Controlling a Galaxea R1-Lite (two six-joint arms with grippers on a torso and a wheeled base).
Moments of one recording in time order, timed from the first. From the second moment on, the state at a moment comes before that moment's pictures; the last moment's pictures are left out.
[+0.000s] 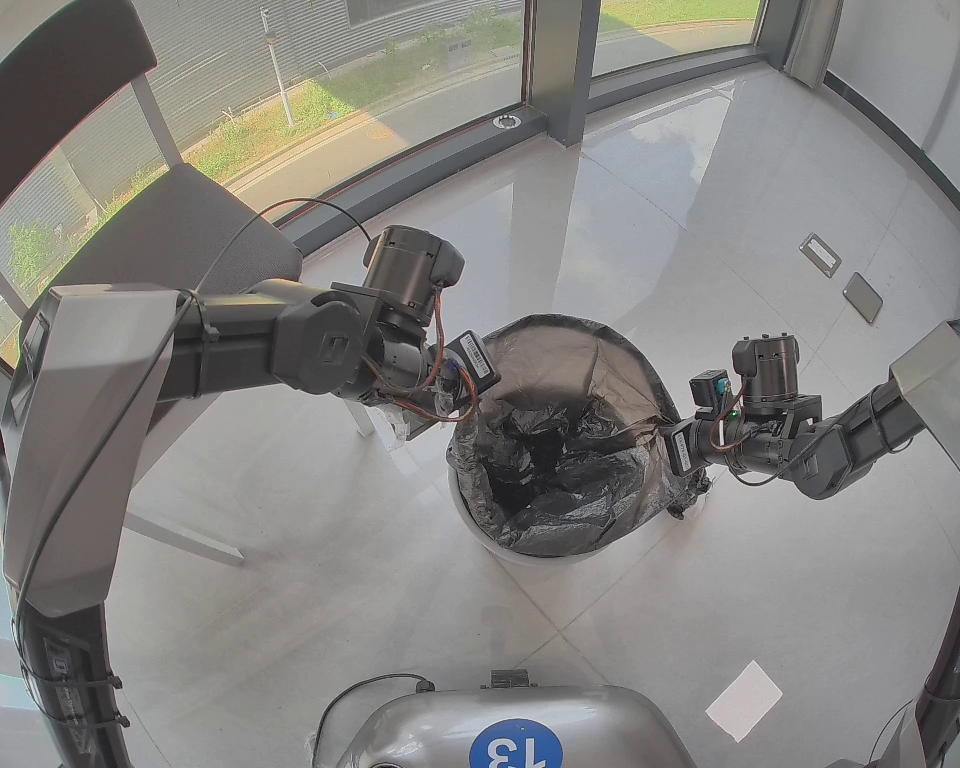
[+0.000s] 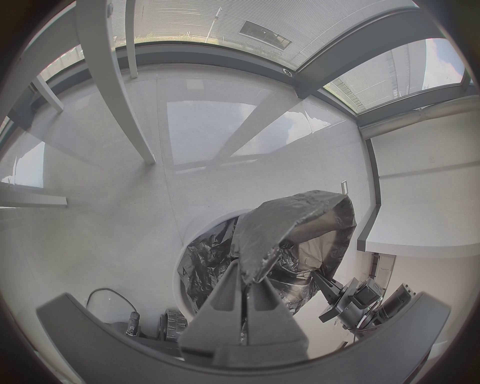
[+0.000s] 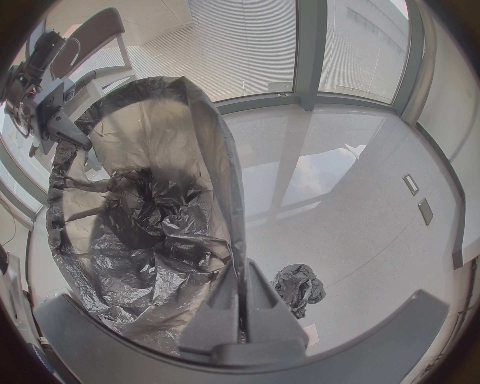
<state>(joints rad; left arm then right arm) -0.56 2.18 -1.85 0.33 0.01 -0.82 0.27 2.10 -1.09 -0.51 0.06 -0.19</state>
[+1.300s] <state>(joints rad) -0.58 2.20 -1.83 0.22 0.07 -0.83 0.28 2.08 -1.04 -0.53 0.05 -0.21</state>
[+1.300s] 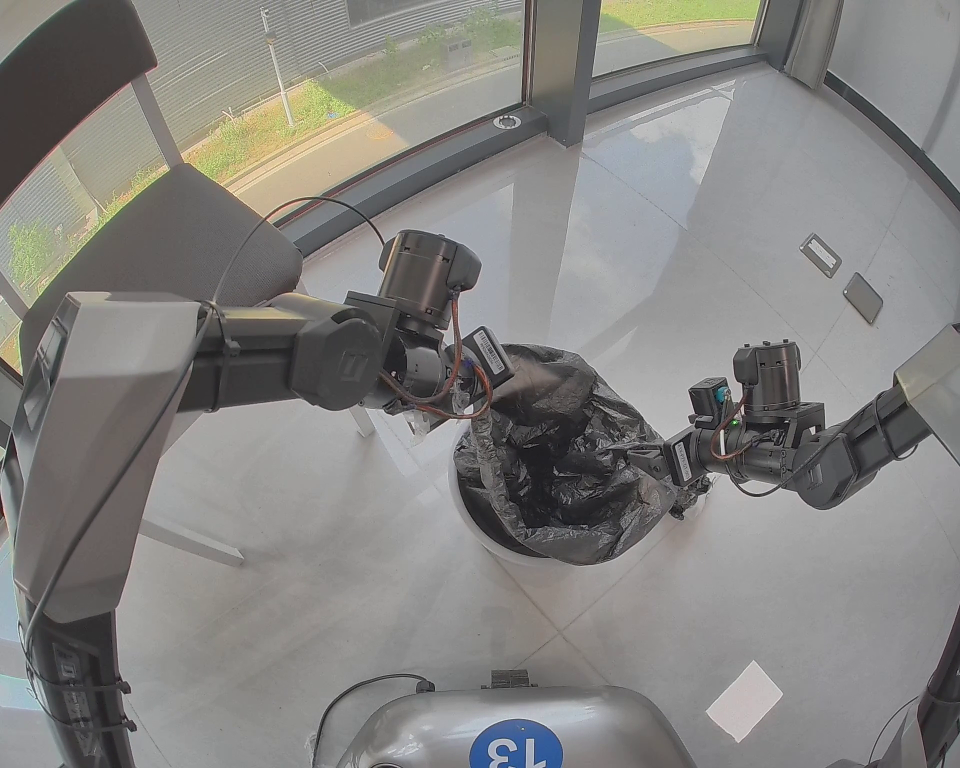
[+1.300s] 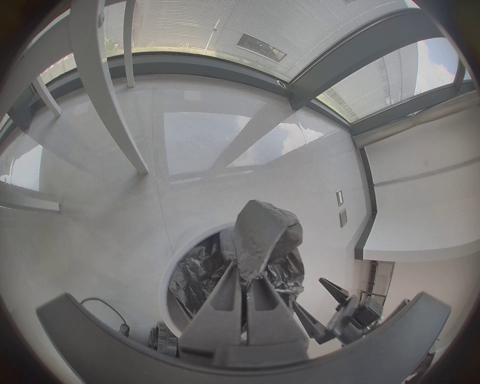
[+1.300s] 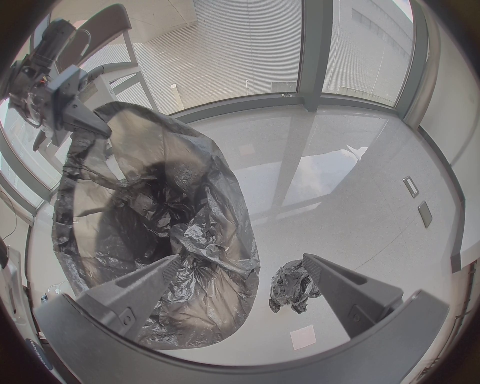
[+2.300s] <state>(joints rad) -0.46 2.27 -1.75 0.20 0.08 -0.80 0.31 2.01 -0.99 -0.54 0.05 -0.20</state>
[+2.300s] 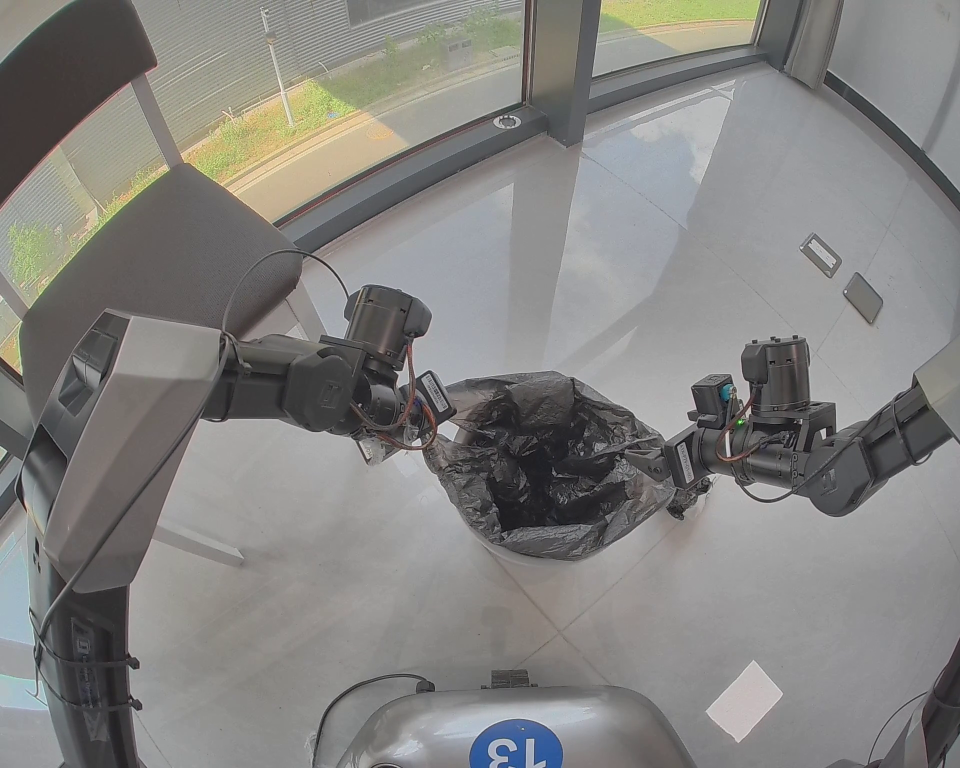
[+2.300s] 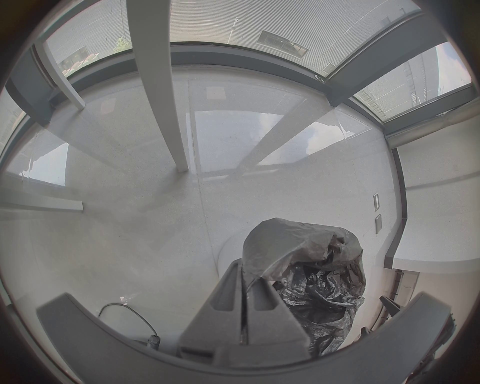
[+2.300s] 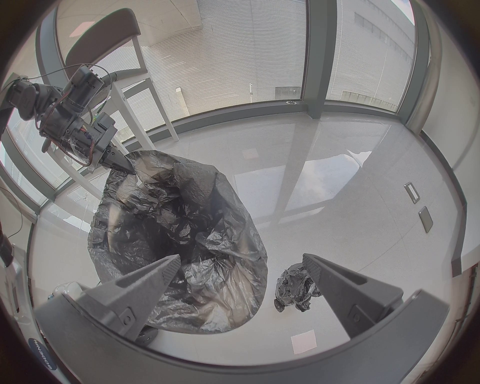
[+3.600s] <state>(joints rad) -0.37 2.28 -1.70 0.17 0.09 -0.76 0.33 1.97 -0.95 -0.54 0.05 -0.20</state>
